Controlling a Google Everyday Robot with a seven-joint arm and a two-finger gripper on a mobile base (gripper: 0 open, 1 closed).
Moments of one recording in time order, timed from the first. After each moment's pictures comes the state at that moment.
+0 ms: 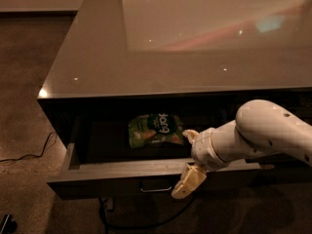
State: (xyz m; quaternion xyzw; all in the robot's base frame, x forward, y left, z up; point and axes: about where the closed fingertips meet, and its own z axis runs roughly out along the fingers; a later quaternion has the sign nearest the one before) arm 0.432 -0.073 0.700 -0.57 0.75 0.20 0.26
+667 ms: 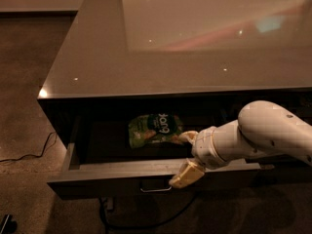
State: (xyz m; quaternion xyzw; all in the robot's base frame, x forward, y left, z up) arm 0.440 -0.073 0.702 -0.57 0.74 0.20 0.29
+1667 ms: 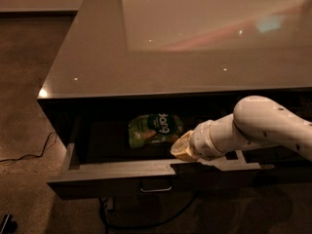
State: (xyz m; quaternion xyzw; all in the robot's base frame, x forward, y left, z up) arm 0.471 -0.074 0.694 -0.55 0.76 0.20 0.29
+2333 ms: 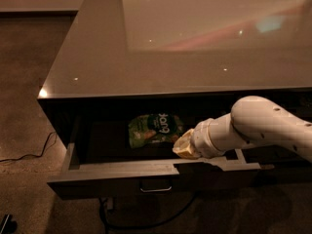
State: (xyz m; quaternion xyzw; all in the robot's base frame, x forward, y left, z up) arm 0.483 -0.082 0.690 -0.55 0.76 0.17 0.30
